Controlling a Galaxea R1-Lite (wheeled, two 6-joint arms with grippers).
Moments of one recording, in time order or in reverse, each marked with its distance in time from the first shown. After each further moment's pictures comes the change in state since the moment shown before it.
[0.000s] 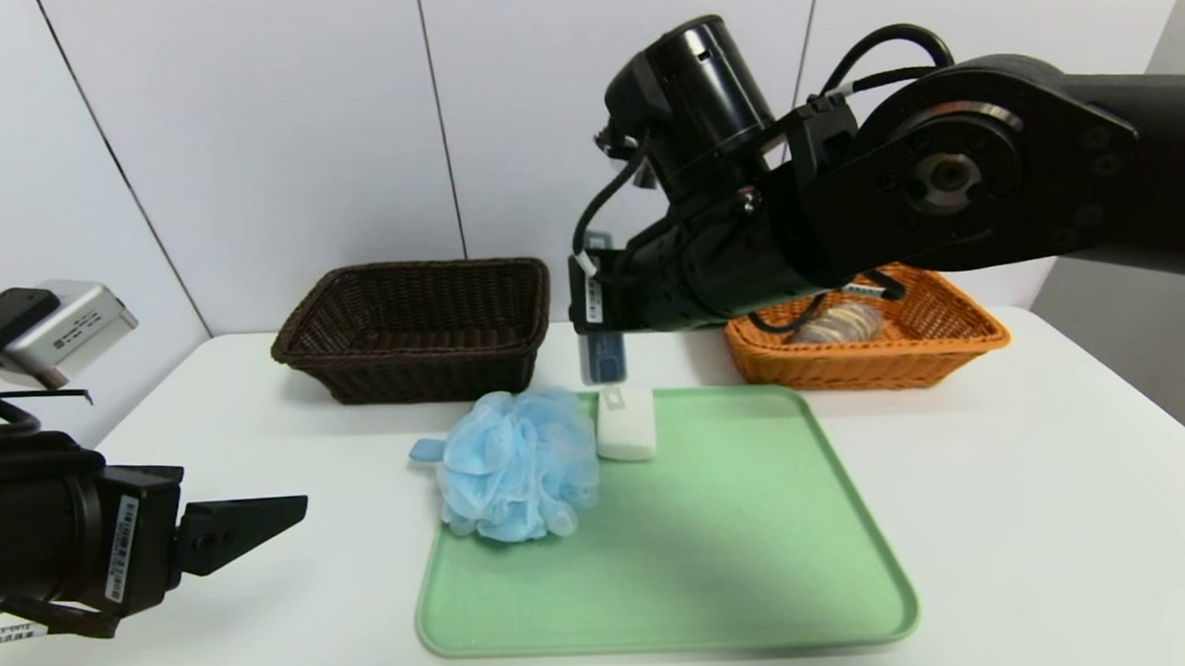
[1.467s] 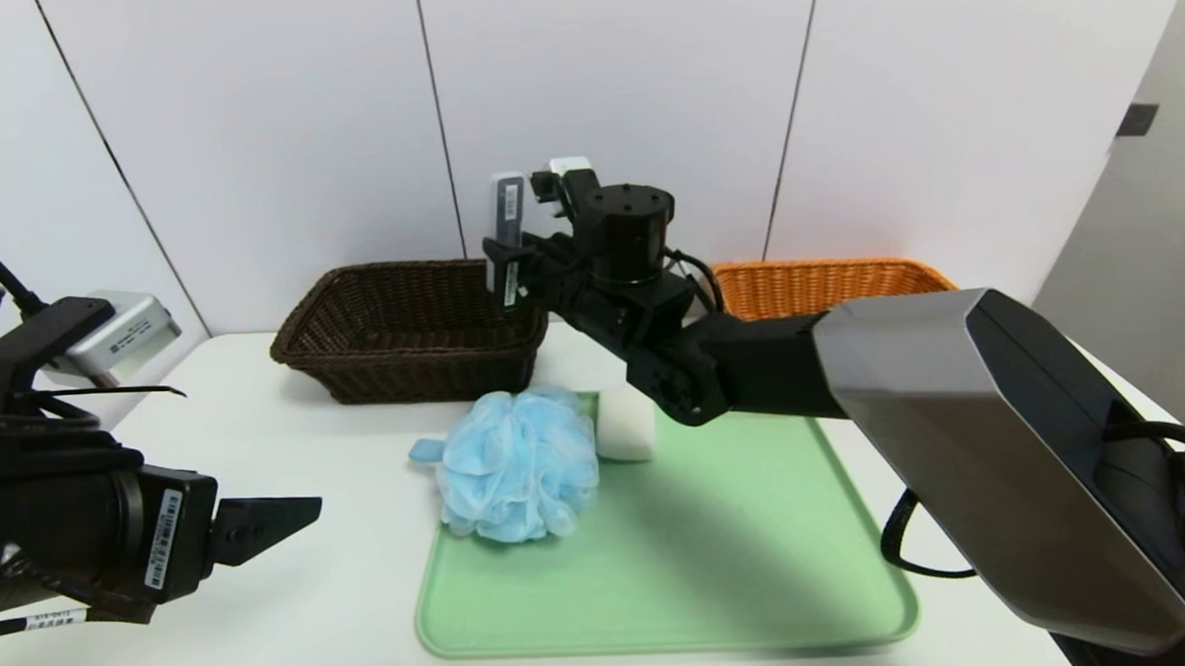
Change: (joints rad) left arm 0.006 0.056 0.001 -0.003 0.031 -0.003; right arm -0.080 0.424 -0.006 -1.149 0.133 -0.322
